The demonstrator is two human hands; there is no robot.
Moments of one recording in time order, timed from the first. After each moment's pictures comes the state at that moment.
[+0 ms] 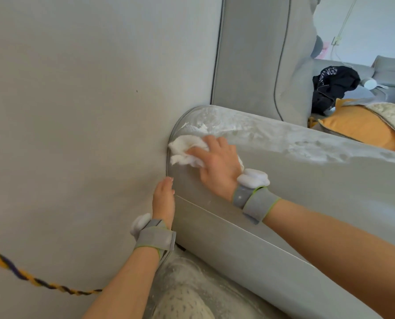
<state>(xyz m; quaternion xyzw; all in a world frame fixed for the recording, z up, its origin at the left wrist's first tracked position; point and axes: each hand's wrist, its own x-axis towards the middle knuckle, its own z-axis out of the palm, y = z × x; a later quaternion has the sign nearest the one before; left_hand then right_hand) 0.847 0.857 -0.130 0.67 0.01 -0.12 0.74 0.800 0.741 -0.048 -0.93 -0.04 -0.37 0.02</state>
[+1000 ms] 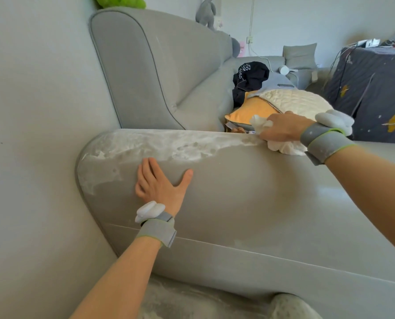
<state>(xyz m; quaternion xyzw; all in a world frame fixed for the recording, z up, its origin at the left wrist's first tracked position) 0.736 0.691 -0.068 0.91 -0.22 0.15 0.32 0.590 0.479 0.077 -0.89 0.45 -0.02 0.06</state>
